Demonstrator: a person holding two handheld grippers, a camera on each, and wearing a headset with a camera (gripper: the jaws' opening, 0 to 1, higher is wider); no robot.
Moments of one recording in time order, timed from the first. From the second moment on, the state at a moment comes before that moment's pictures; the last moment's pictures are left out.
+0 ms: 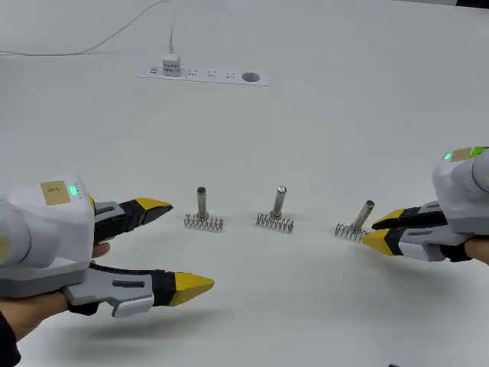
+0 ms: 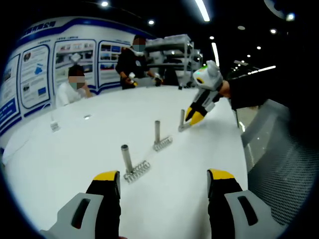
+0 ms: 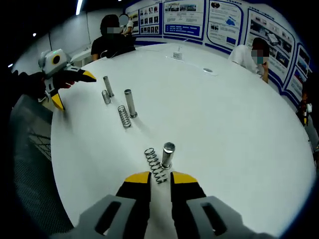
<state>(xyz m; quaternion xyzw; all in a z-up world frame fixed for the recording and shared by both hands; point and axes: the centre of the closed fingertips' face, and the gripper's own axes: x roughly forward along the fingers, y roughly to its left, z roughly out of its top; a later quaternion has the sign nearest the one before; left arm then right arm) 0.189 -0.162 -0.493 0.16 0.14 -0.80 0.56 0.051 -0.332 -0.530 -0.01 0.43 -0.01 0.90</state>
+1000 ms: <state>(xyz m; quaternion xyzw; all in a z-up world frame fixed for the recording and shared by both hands) 0.168 -0.168 -0.495 0.16 0.14 -0.83 0.52 0.048 -0.323 -0.545 -0.03 0.47 0.04 0.88</state>
